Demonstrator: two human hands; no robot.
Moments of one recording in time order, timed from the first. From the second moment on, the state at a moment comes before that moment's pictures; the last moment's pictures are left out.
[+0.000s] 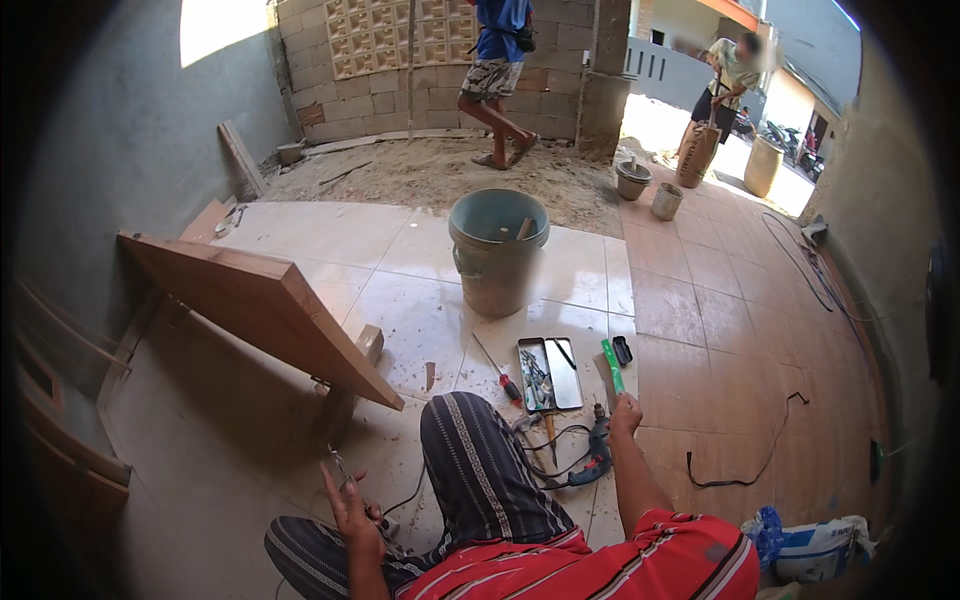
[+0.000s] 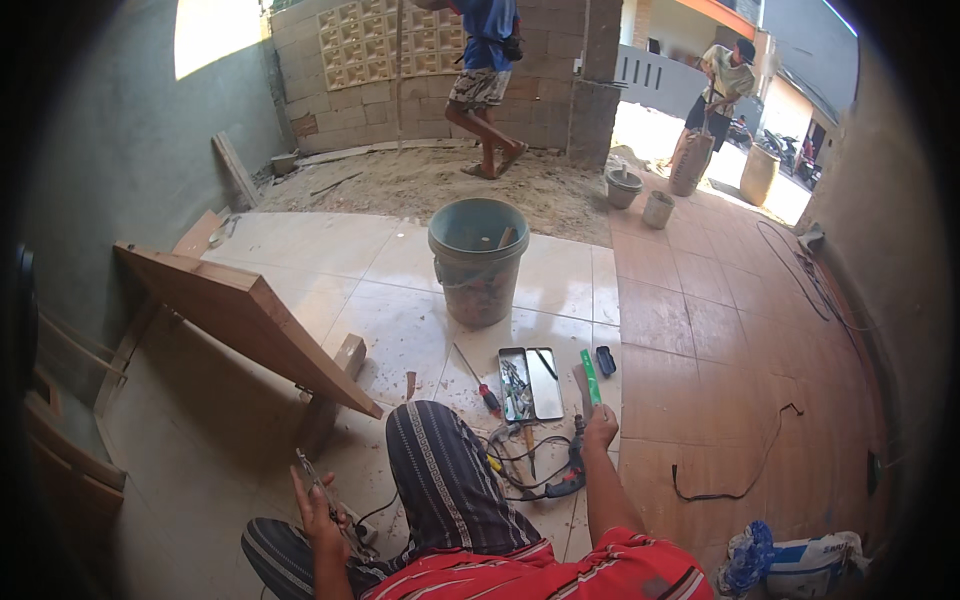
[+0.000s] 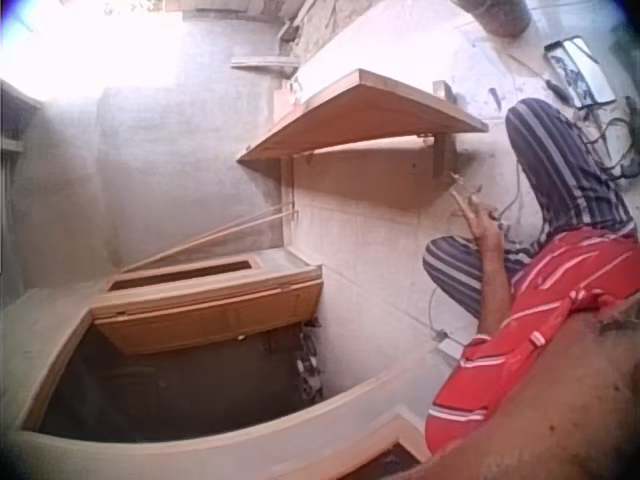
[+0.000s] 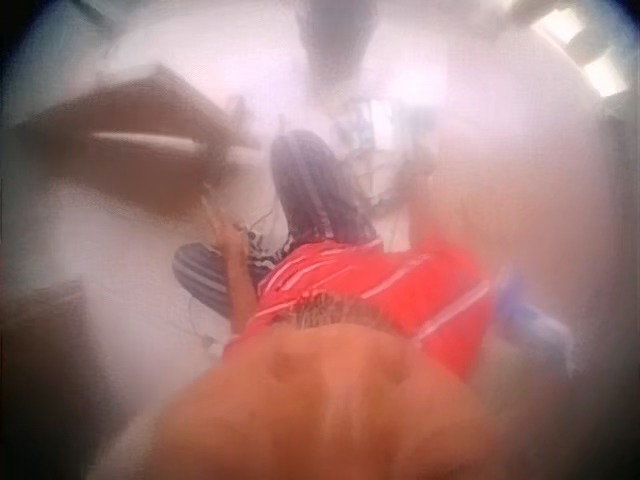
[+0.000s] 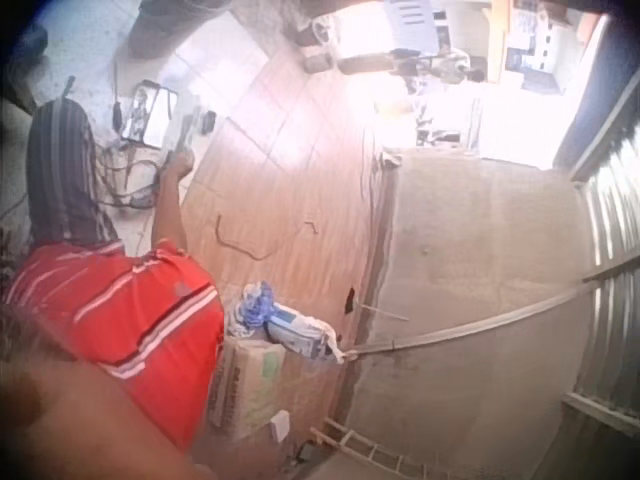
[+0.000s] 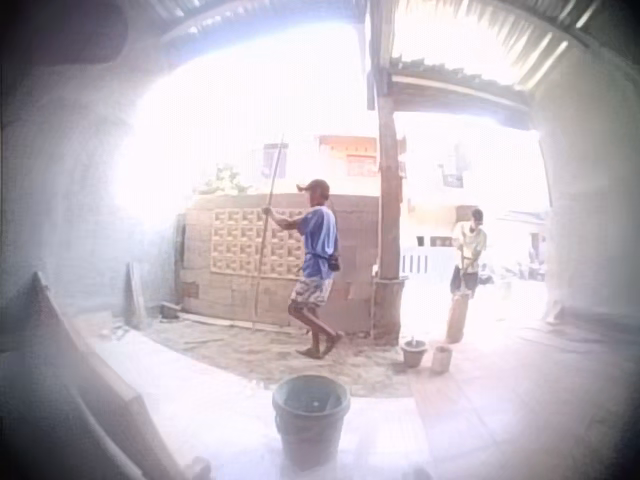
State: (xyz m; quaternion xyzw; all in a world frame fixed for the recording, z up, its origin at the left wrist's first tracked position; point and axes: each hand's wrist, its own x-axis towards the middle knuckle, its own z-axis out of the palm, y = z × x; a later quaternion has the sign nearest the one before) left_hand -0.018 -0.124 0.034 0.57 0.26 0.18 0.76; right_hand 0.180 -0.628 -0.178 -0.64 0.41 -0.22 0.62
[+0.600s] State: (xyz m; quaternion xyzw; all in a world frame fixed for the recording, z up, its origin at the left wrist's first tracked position) left_hand 0.010 -0.113 0.037 0.53 0.18 0.15 0.81; right_hand 0.190 -0.406 0.083 -0.73 -0.09 -0.05 0.68
